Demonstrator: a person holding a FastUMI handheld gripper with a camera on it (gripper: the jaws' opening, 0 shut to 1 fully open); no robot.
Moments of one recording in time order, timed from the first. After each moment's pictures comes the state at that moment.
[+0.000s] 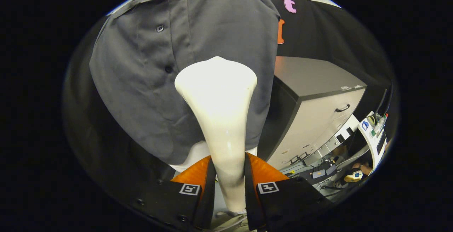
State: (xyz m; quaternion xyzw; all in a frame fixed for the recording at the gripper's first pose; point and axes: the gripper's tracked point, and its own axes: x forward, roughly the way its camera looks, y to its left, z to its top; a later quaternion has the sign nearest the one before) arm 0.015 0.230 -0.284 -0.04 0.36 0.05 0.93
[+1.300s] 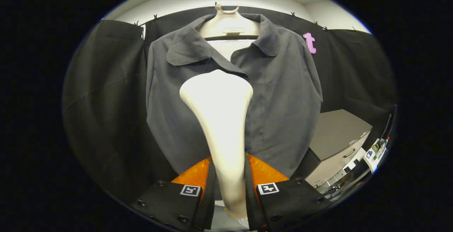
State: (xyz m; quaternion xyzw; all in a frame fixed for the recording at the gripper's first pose) arm 0.037 0.401 -0.150 -0.06 0.21 0.13 0.97
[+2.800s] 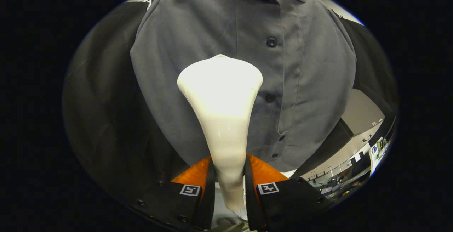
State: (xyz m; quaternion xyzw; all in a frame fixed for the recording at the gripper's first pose) arm 0.029 0.412 -0.293 -0.09 0.35 0.15 0.92
